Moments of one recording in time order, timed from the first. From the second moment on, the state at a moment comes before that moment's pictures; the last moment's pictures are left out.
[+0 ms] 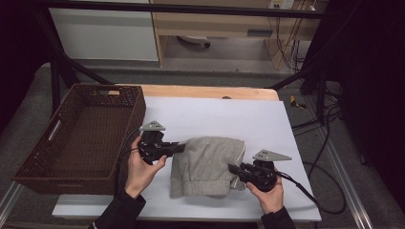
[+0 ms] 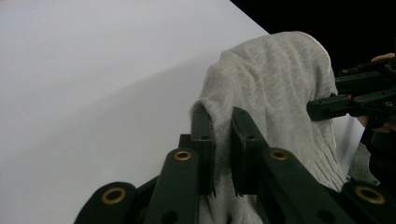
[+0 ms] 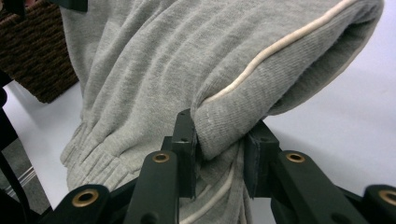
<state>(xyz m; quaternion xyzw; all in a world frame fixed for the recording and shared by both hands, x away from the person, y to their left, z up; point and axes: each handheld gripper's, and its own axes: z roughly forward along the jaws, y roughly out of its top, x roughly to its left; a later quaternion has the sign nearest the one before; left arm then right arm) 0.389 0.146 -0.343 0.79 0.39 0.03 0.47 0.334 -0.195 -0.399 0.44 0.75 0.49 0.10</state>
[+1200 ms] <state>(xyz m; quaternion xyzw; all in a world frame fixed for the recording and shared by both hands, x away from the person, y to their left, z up) 0.386 0.174 -0.306 0.79 0.39 0.06 0.48 0.342 -0.167 -0.371 0.41 0.75 0.51 0.11</state>
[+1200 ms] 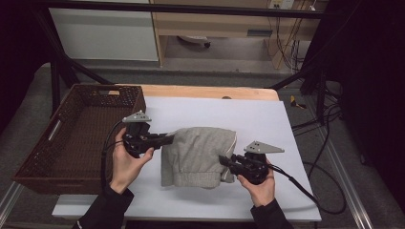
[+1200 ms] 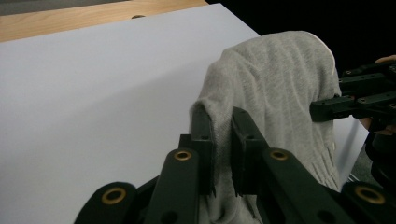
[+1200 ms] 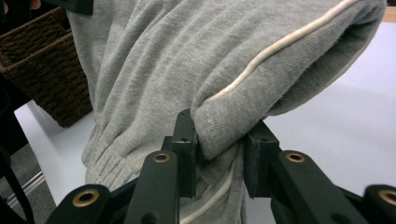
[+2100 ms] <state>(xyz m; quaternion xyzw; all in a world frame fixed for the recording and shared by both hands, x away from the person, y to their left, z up) 0.388 0.197 -0.274 0.79 0.38 0.07 0.47 0.348 -0.144 -0.348 0.39 0.74 0.54 0.12</state>
